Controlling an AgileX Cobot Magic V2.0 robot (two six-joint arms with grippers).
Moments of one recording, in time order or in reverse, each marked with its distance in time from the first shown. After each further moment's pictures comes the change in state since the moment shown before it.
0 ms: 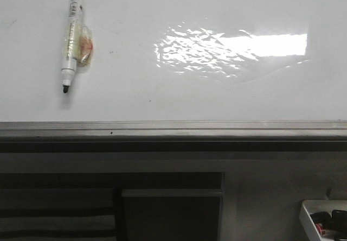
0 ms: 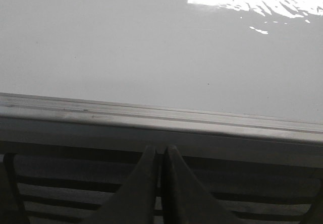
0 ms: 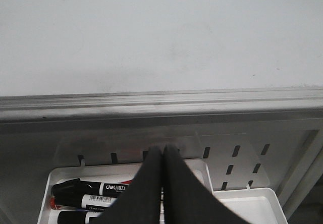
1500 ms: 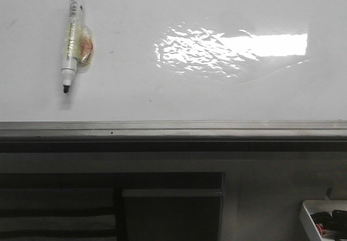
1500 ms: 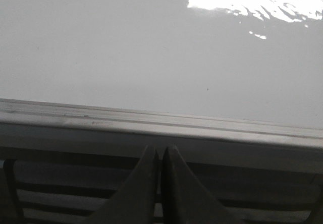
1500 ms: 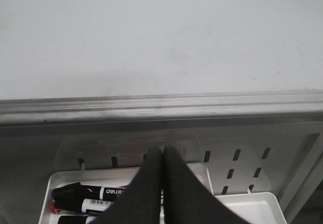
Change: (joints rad) left arm 0.000 0.000 0.000 -0.009 -0.030 0.000; right arm 0.000 0.000 0.000 -0.002 -0.031 0.000
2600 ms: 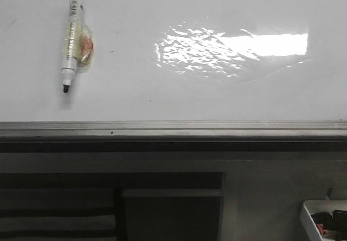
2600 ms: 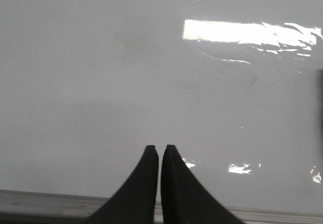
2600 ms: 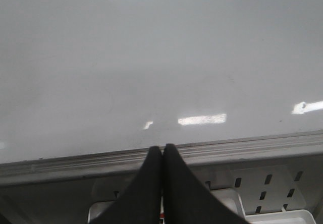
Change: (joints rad) left arm 0.000 0.240 -0.237 0.021 -0.068 0.000; right arm 0.046 0.278 -0.158 0.072 -0.085 0.050
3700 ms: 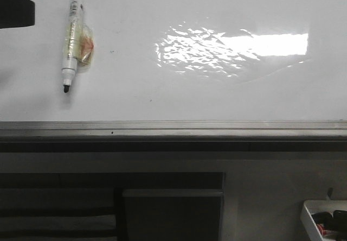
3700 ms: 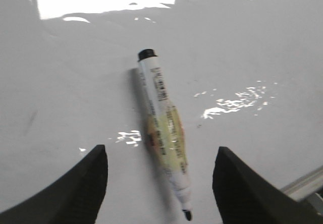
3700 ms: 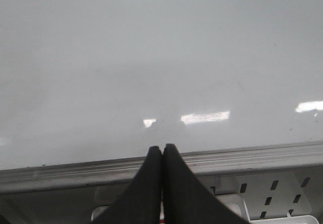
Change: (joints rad) left arm -0.523 0.701 -0.143 -0.031 -0.507 0.049; right arm 0.012 0.058 -0.005 0.000 -0.056 0.000
